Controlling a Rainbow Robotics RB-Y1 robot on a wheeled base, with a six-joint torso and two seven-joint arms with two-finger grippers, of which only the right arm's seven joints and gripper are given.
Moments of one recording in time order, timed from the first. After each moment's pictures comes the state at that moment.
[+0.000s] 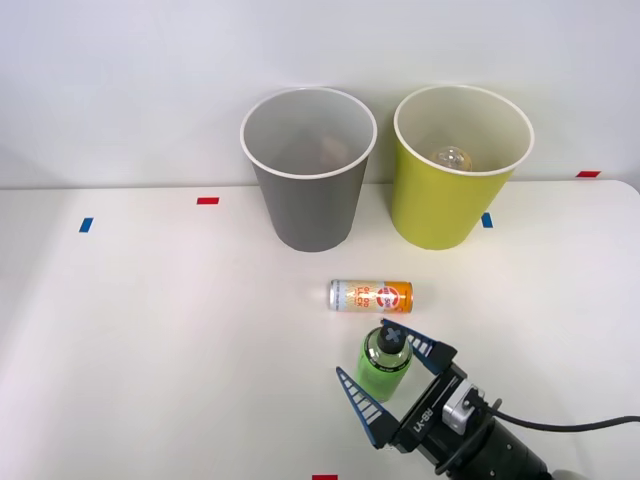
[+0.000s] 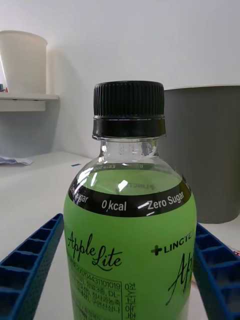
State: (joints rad) arm 0.03 -0.68 0.90 -1.55 -0.37 -0.80 1.62
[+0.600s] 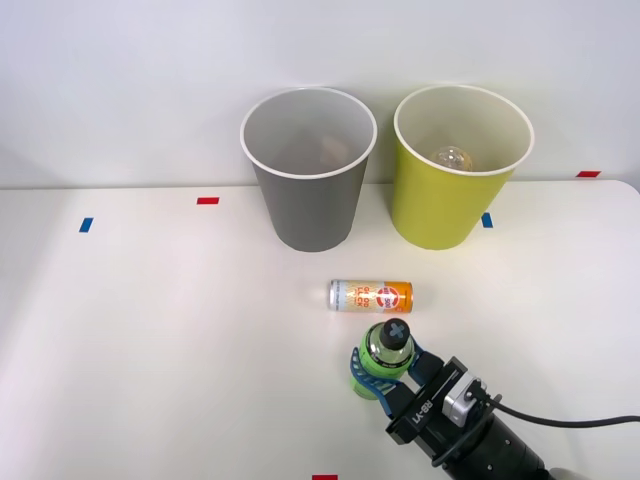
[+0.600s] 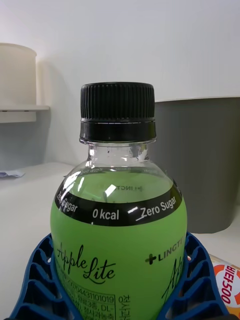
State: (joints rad) arm 0.07 -0.65 0.83 -1.60 -0.34 -0.77 1.59
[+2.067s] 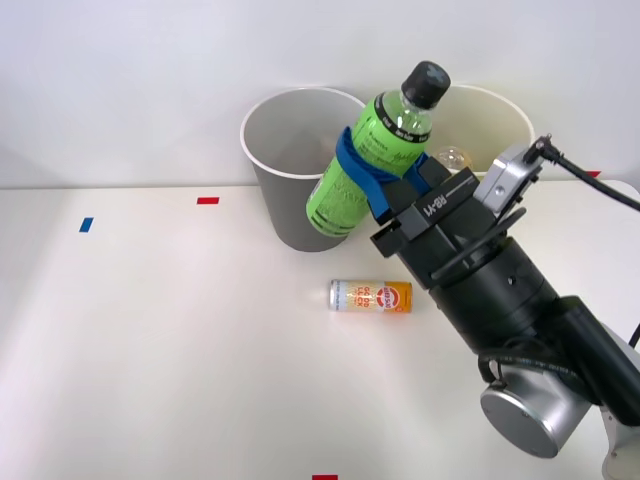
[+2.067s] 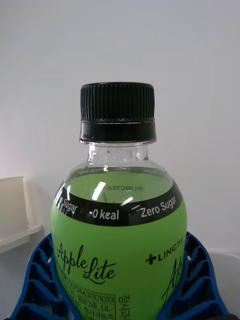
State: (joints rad) arm -0.11 -0.54 0.48 -2.12 -0.49 -0.23 1.38
